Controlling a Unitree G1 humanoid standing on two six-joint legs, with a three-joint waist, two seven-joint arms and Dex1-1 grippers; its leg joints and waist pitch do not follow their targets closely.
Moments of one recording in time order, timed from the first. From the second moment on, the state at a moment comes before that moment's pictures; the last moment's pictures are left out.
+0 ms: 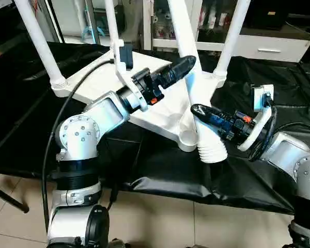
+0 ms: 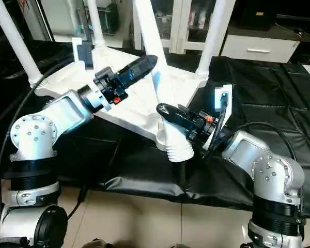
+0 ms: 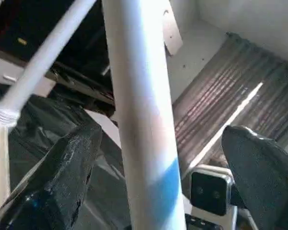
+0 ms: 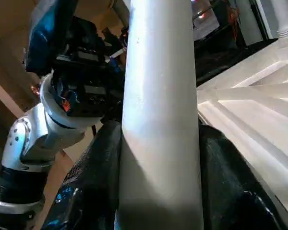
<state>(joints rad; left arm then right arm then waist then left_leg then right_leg) -0.71 0.01 0.26 0.01 -0.92 0.97 -0.39 -0.38 -0.31 -0.27 -0.18 0.86 1.01 0.70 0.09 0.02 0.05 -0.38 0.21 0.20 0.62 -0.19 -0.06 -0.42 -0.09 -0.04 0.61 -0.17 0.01</state>
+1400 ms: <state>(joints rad) -0.80 -0.12 0.34 0.11 -0.79 0.71 -0.03 -0.39 -0.37 0.34 -0.14 -0.30 0.21 0.13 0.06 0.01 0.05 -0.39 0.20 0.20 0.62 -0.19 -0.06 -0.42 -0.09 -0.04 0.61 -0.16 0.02</state>
